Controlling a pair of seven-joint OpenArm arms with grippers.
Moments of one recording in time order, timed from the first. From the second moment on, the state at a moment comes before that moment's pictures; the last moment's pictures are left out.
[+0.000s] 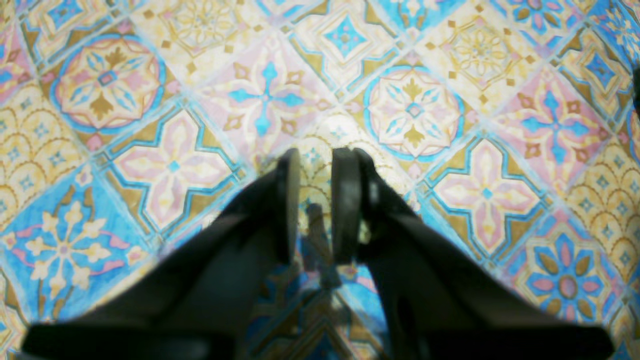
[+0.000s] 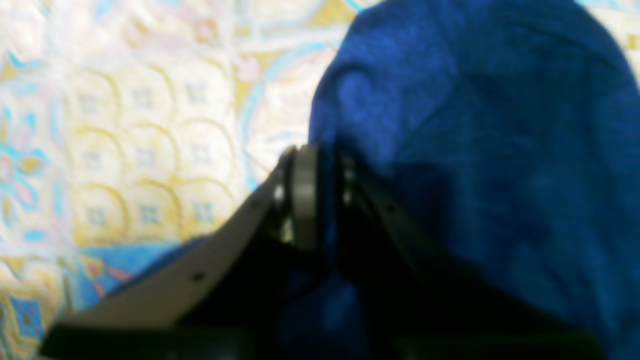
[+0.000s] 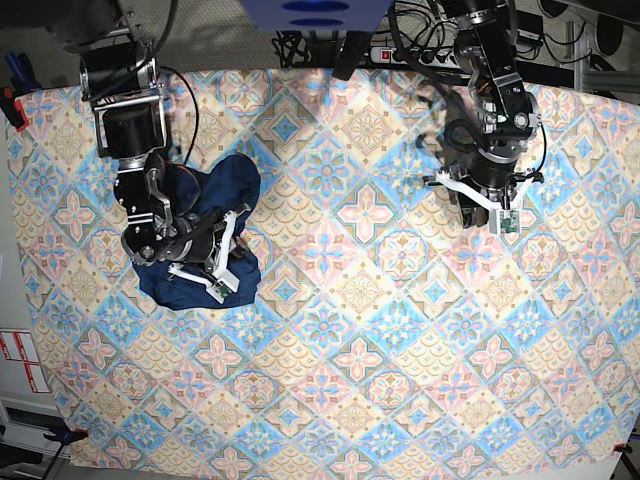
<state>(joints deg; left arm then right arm) 15.7 6.4 -21.8 102.2 -2.2 -17.5 31.4 16.6 12.3 -7.7 57.4 3.9 41.3 -34.2</state>
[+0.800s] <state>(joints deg) 15.6 6.4 -21.8 102.1 -2.2 -17.6 31.6 -4.2 12.2 7.8 87.4 4.0 41.1 -44.3</state>
